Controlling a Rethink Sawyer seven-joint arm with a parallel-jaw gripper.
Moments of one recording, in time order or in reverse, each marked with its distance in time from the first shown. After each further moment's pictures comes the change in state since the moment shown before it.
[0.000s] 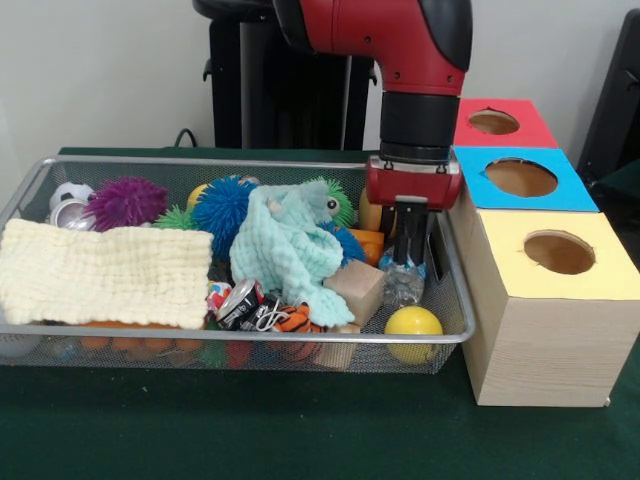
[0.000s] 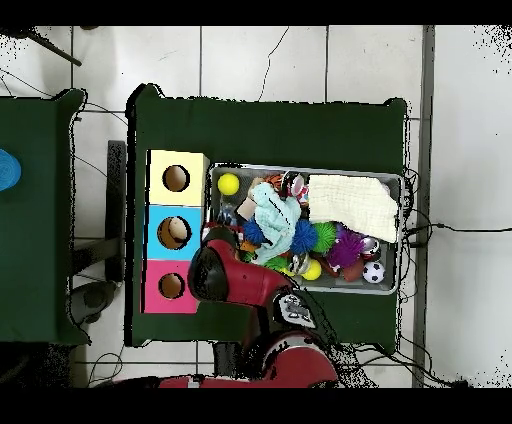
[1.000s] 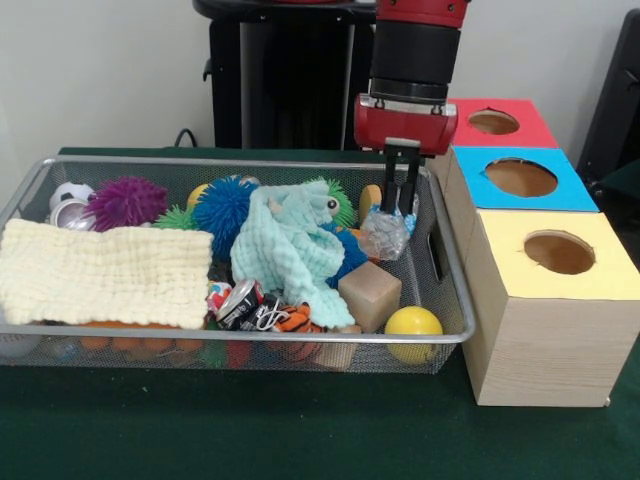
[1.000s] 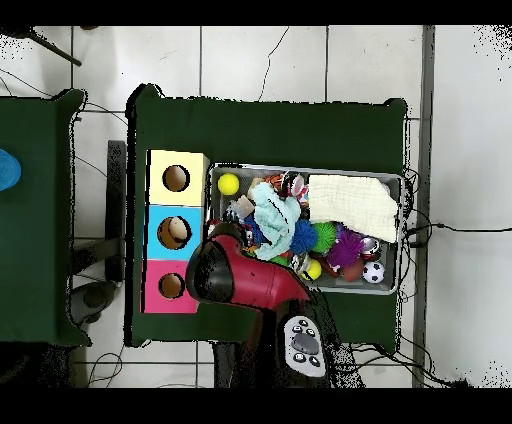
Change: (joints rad) arm 0.033 -0.176 -0.082 -0.001 -0.001 0.226 0.000
